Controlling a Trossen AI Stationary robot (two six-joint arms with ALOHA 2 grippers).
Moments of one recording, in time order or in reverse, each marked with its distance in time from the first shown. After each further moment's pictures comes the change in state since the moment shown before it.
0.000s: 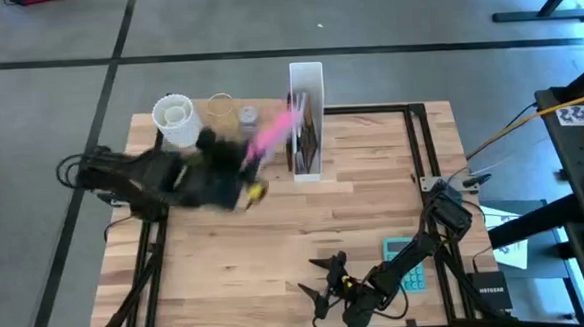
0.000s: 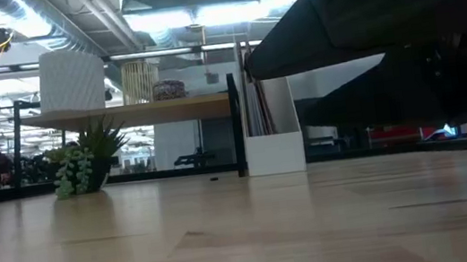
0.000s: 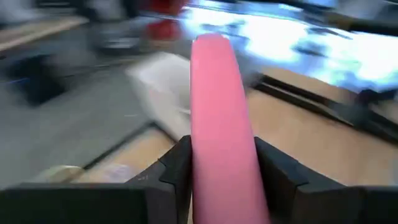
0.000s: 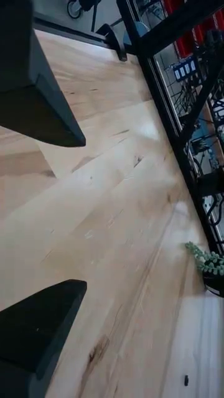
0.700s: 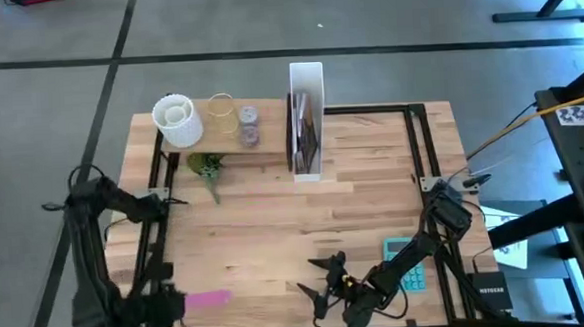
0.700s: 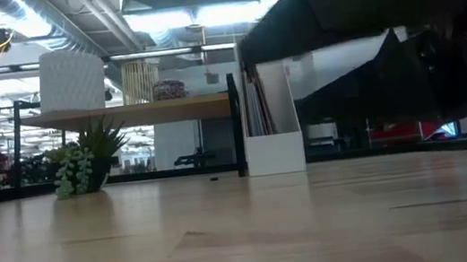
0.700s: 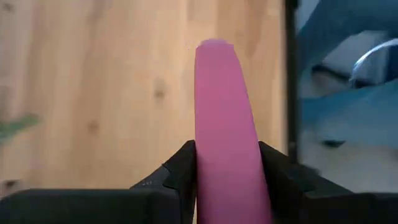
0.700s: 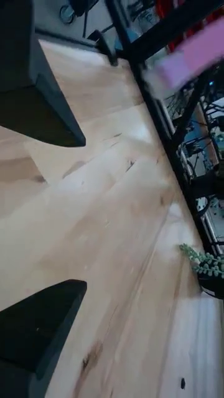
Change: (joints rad) left arm -0.824 0.177 -0.312 -0.176 0.478 -0.700; right arm -0.003 0.000 0.000 0.056 0.004 -0.014
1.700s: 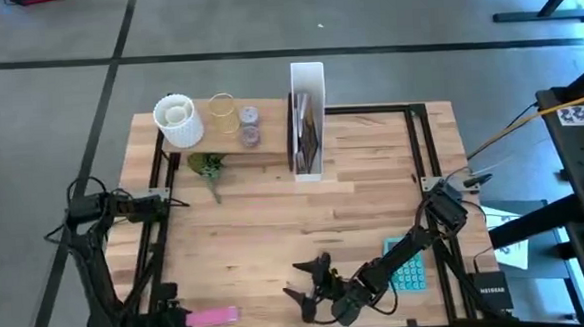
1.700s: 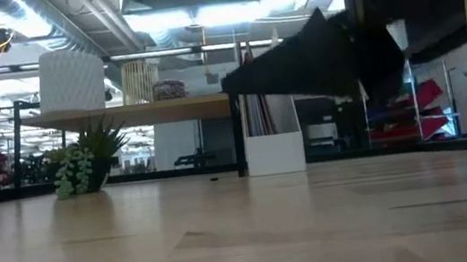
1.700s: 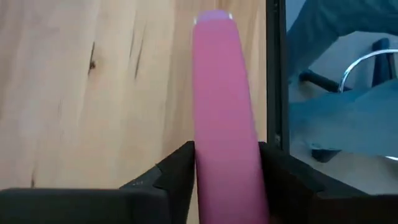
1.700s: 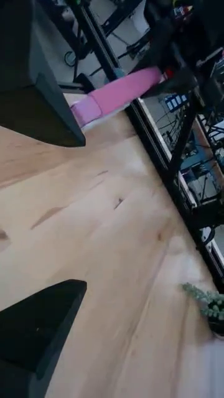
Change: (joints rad) left arm -0.105 0.108 -0.256 0.348 -0.037 -0.105; right arm -0.065 0.000 0.111 0.040 -0.162 -0.087
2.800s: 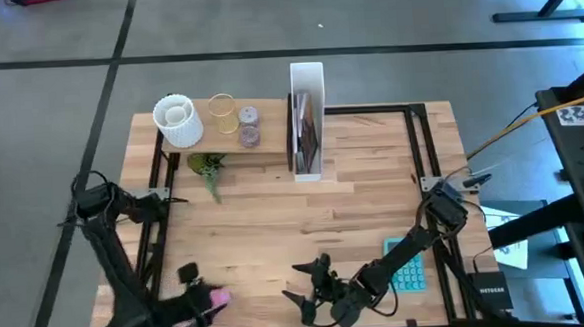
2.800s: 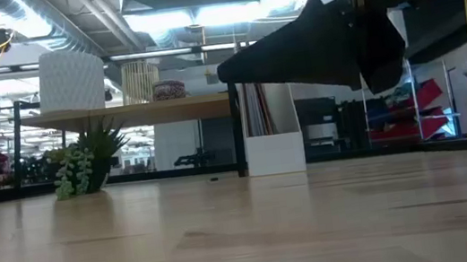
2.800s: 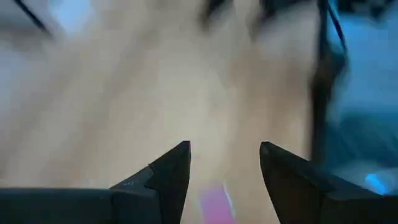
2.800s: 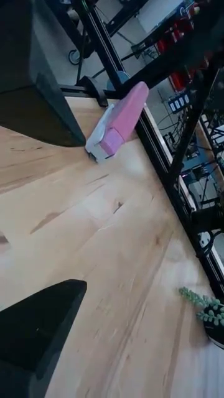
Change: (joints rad) left arm 0.321 -0.049 0.116 -0.090 -0.412 0.111; right arm 0.002 0.000 0.012 -0.031 0.006 -0.005
